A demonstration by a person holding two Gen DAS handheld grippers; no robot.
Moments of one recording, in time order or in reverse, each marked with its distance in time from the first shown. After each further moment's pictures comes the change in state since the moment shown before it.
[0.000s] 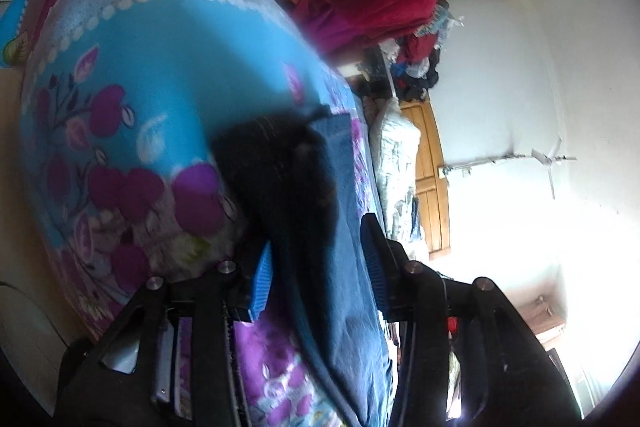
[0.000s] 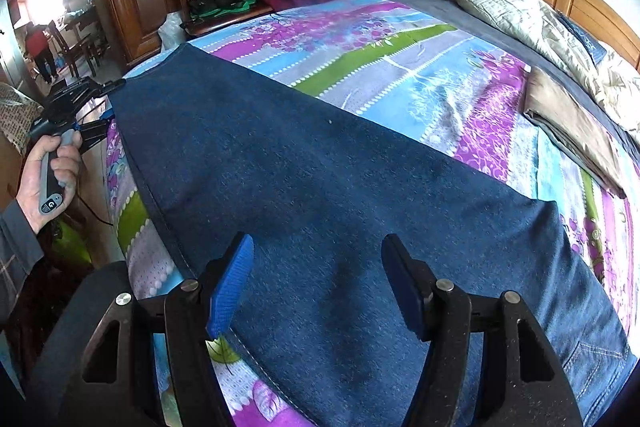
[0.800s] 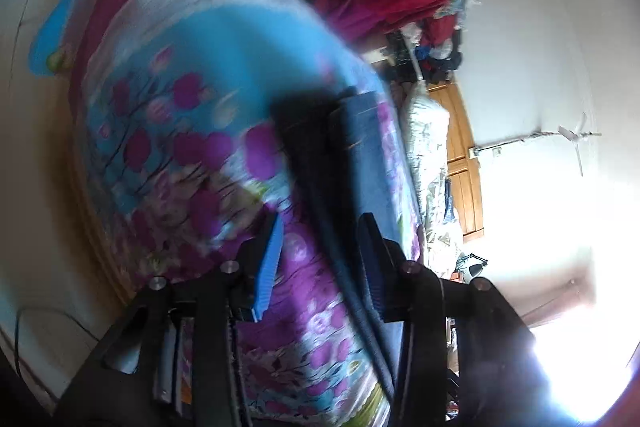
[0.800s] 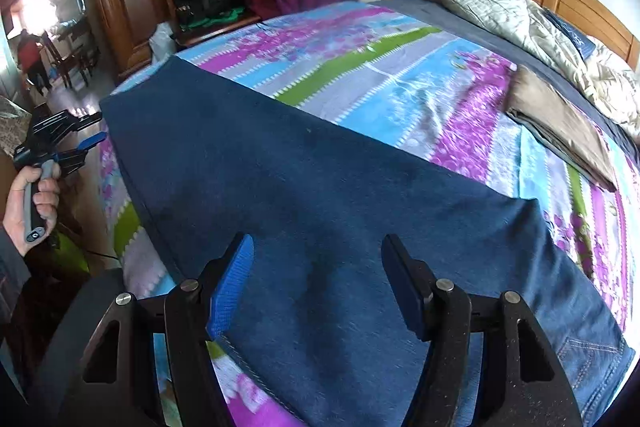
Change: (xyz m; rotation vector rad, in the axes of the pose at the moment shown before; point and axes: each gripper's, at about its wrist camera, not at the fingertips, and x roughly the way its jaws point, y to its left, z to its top) left arm -0.028 -0.007 -0.017 0.072 0.046 0.106; right arm -0.017 -0.014 0.002 0.026 -0.028 -0.021
